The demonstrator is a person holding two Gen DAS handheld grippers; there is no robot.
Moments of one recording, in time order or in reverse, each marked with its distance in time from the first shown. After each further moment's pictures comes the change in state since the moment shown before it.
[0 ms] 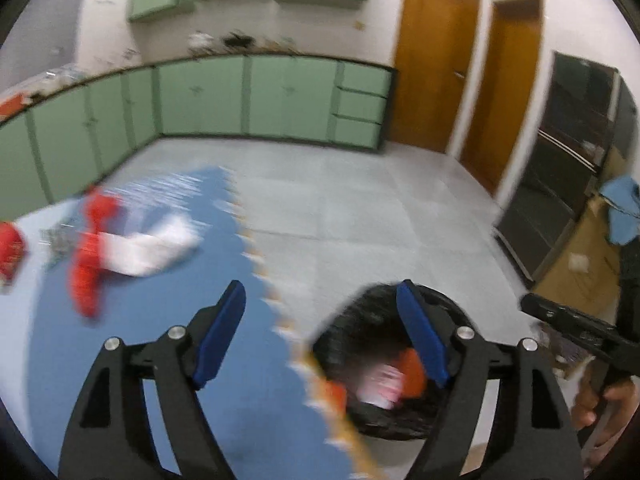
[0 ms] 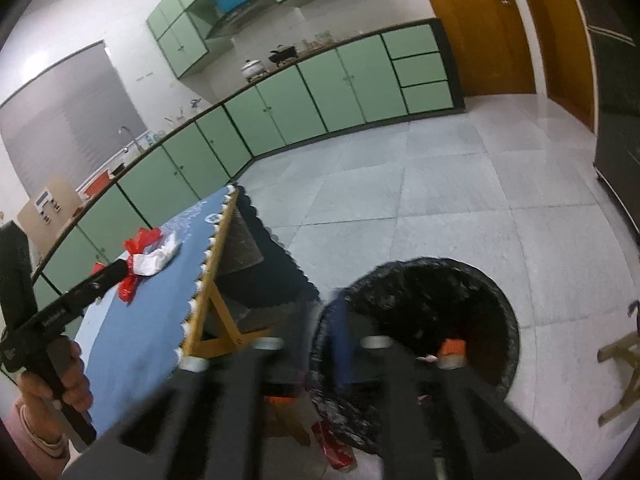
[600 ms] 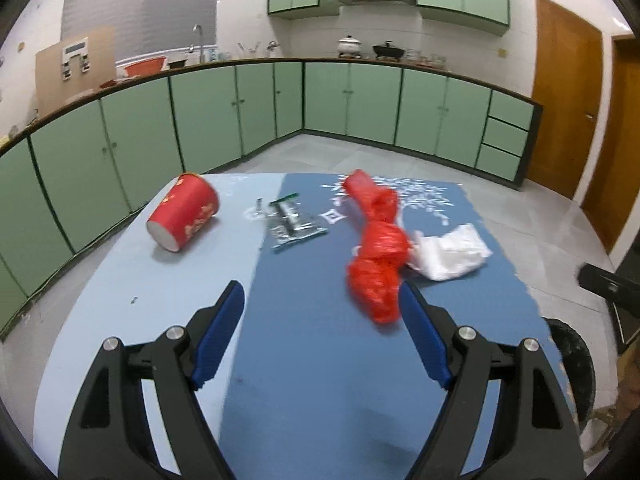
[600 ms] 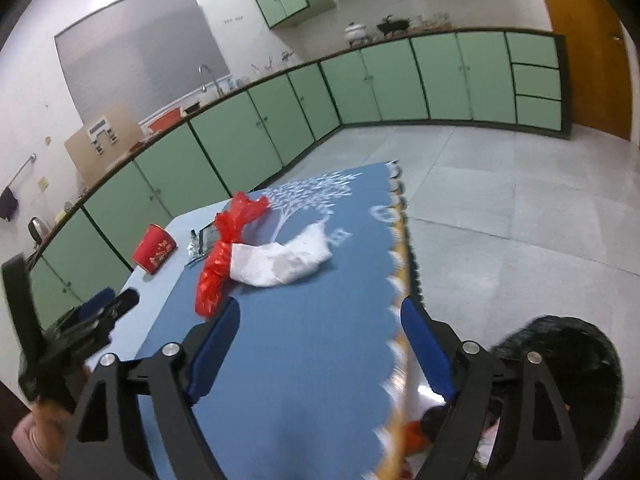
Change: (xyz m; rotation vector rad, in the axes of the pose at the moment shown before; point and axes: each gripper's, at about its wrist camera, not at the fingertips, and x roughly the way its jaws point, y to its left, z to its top) left arm -0.044 0.213 -0.009 -0.206 -0.018 0.410; right arm 0.148 0.216 0.028 -0.236 0.127 0.194
